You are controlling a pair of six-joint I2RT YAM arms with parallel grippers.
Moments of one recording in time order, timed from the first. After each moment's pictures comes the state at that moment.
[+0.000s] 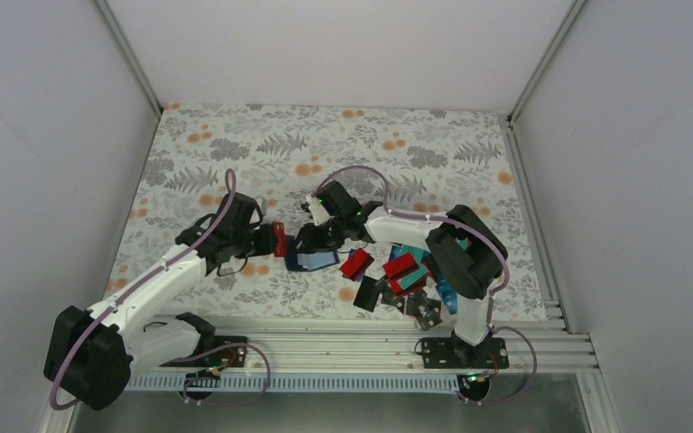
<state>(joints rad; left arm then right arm) -0.47 1.07 0.67 -0.53 0.18 -0.59 0.84 1.89 1.17 -0.20 -0.57 0.62</state>
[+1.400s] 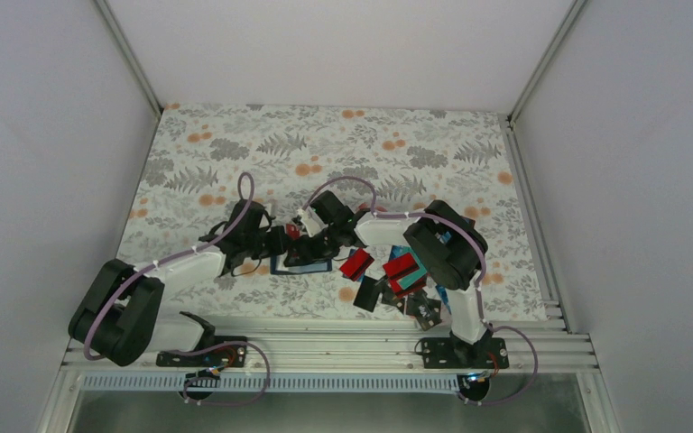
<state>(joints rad) -0.45 1.31 0.50 -0.04 0.30 -0.67 0.86 2.02 1.17 -0.12 -0.72 0.55</state>
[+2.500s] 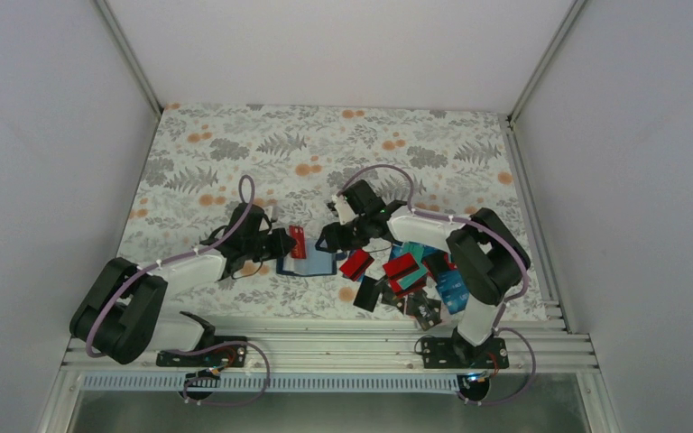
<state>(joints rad) -0.46 1.32 0.45 0.07 0.35 -0.69 0.72 1.78 1.03 -0.28 -0.48 0.48</state>
